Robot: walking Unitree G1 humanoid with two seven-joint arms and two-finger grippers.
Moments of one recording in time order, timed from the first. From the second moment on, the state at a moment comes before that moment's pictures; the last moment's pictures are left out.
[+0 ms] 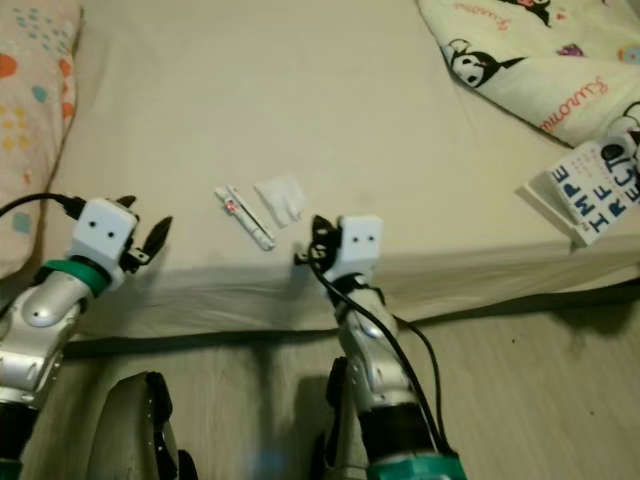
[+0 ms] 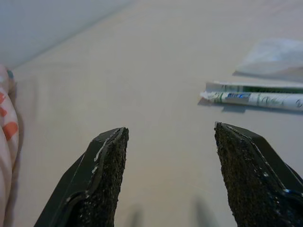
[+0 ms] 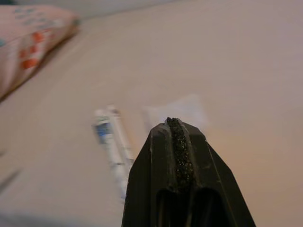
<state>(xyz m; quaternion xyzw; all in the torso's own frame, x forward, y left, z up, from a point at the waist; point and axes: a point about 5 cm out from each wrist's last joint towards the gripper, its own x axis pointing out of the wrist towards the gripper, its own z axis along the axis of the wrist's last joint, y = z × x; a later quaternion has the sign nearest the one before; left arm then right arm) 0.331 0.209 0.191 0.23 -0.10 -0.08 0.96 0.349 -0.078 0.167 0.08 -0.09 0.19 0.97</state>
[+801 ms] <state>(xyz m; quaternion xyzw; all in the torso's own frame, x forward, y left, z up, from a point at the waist) 0.259 0.223 0.216 0.24 -0.11 -0.04 0.96 0.394 -0.077 0.189 -0.06 -0.10 0.15 0.98</state>
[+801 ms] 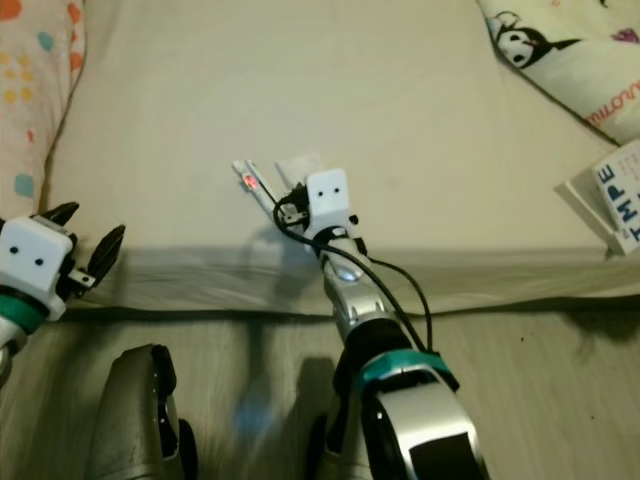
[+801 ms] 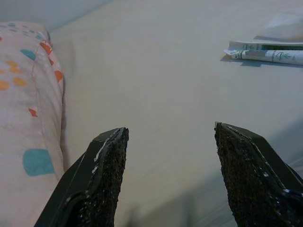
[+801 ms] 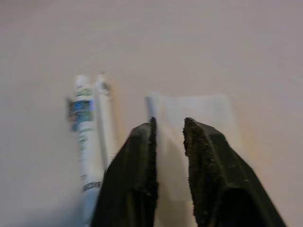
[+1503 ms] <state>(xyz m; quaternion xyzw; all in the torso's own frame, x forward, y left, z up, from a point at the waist) 0.235 0.225 0.219 0.25 -0.09 -0.02 0.97 0.401 -0.082 0.175 -0.24 -0.05 0.06 0.97</state>
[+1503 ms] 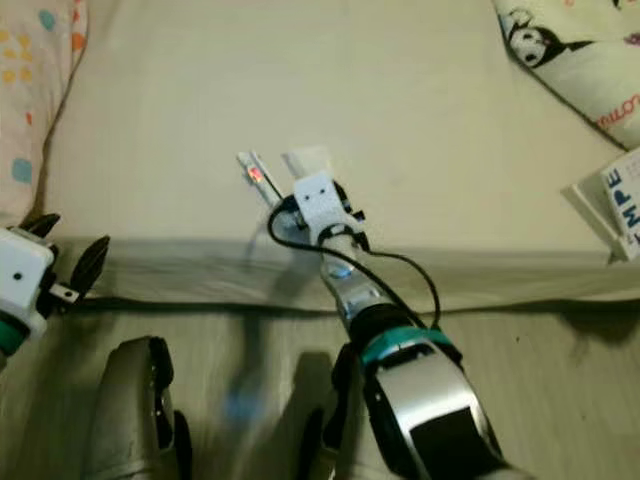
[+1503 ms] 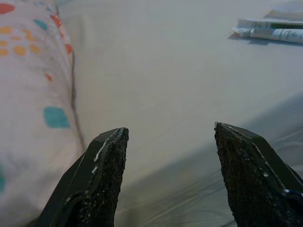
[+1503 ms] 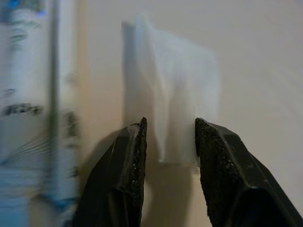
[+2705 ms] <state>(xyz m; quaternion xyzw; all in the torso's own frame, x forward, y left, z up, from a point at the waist) 0.339 0.169 0.223 0.17 -0.08 -0.17 0.97 0.385 -0.164 0.219 -0.04 -0.19 -0.05 0.98</state>
